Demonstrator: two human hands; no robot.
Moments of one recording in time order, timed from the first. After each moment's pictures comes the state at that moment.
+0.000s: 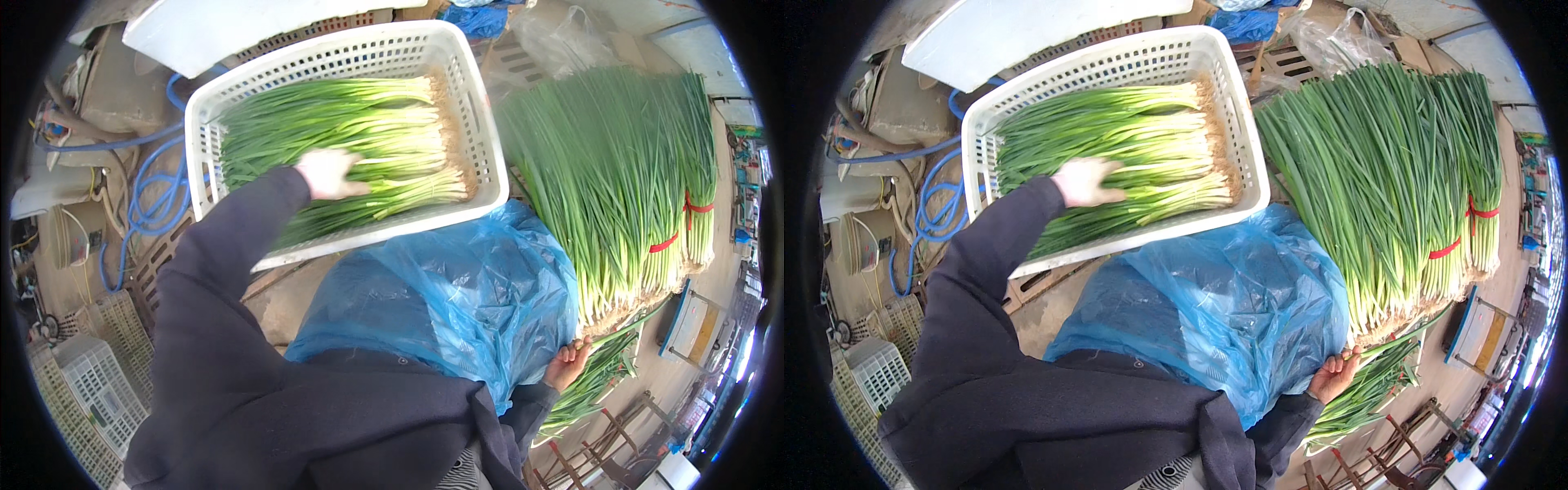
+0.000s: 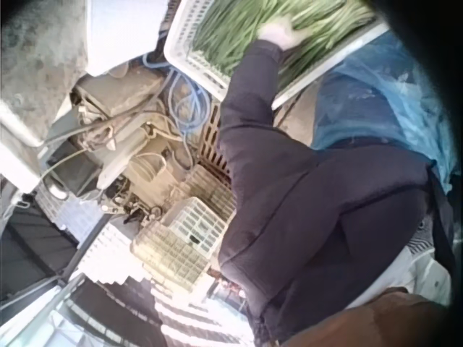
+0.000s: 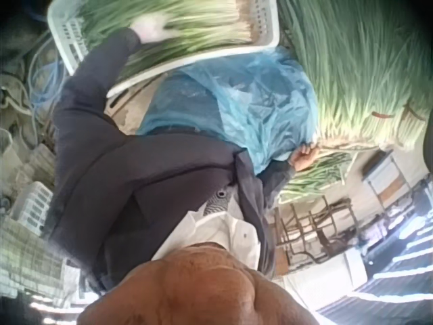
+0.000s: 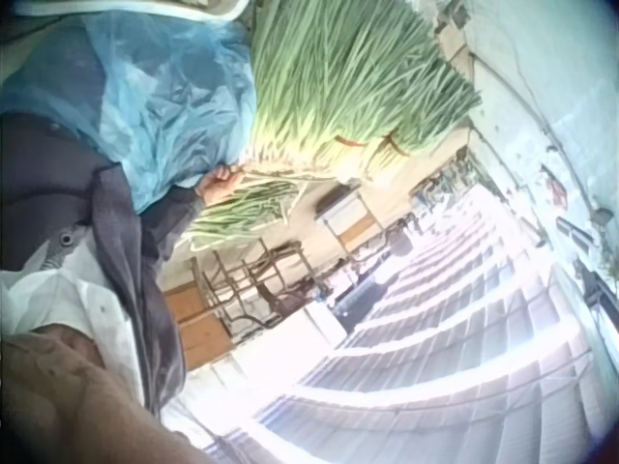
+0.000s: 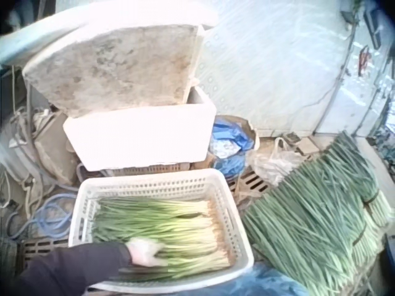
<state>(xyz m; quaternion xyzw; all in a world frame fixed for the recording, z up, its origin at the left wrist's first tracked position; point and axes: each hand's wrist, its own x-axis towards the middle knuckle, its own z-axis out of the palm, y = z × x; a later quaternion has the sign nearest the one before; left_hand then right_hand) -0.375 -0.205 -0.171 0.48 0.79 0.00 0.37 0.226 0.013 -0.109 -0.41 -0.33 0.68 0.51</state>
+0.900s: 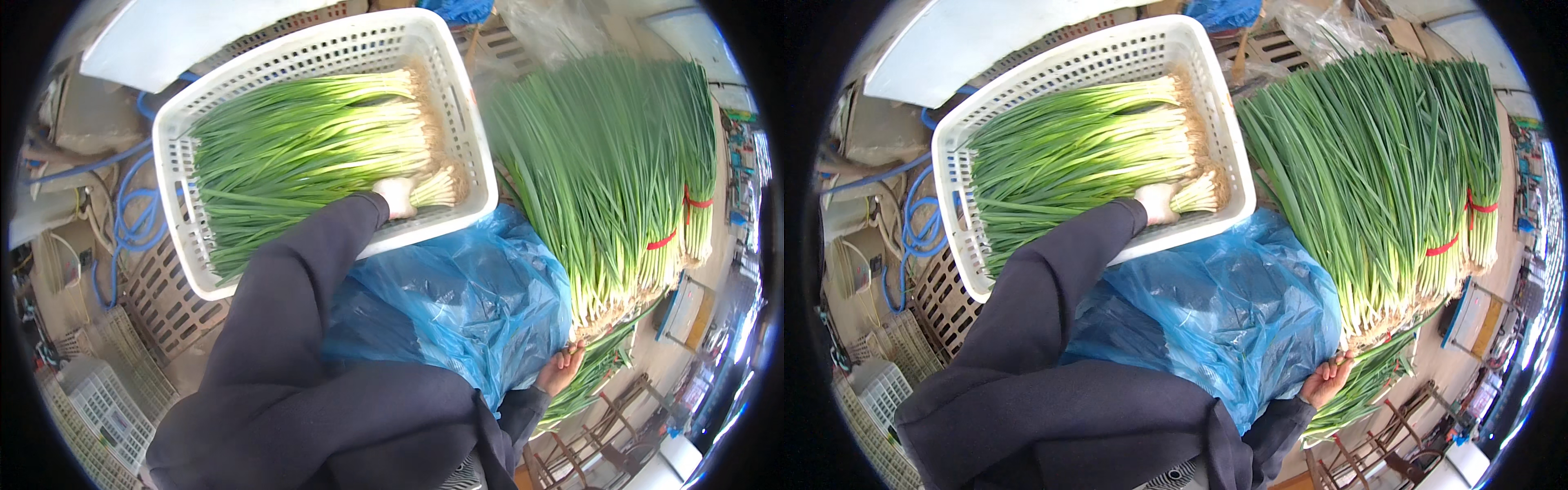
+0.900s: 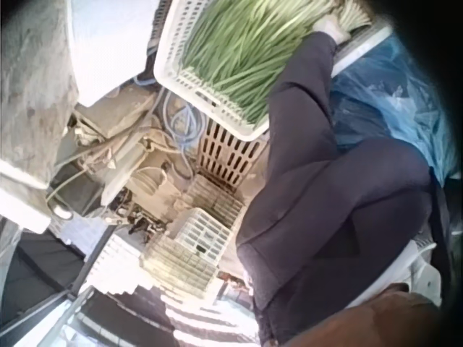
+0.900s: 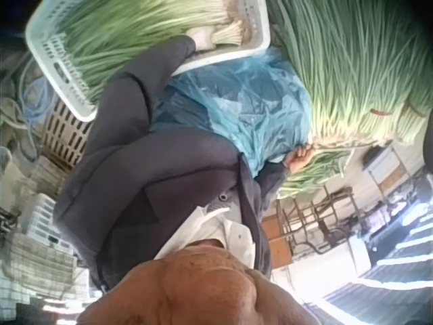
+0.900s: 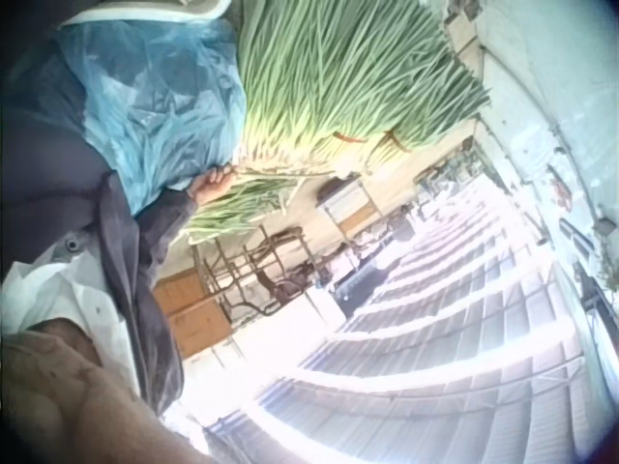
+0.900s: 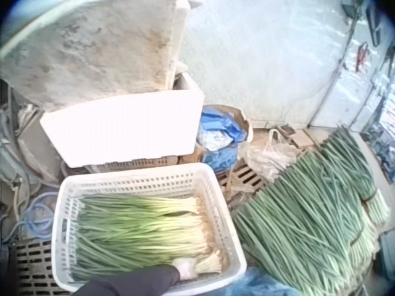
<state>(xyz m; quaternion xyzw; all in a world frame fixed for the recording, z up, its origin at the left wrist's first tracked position) -0.276 -0.080 -0.287 0.47 0.76 0.13 0.43 0.216 0.012 -0.102 -0.43 -0.29 0.67 0.53</state>
